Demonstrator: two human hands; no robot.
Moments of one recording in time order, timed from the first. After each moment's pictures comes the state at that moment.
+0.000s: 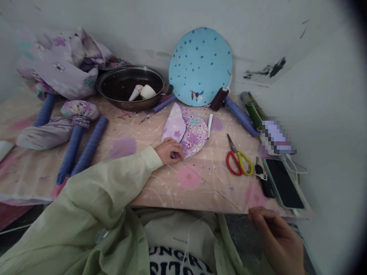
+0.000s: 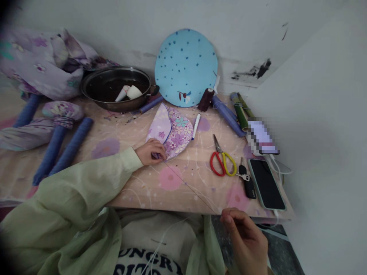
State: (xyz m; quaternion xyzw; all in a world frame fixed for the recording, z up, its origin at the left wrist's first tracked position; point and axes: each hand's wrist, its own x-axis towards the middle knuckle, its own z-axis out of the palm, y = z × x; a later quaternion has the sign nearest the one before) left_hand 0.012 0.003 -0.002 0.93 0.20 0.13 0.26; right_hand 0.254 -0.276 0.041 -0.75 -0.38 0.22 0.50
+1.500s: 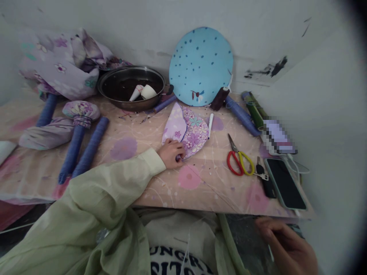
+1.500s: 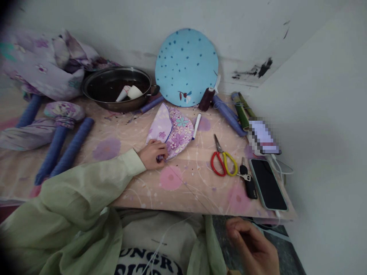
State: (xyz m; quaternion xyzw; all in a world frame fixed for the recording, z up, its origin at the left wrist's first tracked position) left_hand 0.024 -0.015 -0.001 0.94 0.26 0.14 0.16; right_hand 0.268 -0.291 0.051 -0.71 -0.49 0.24 0.44
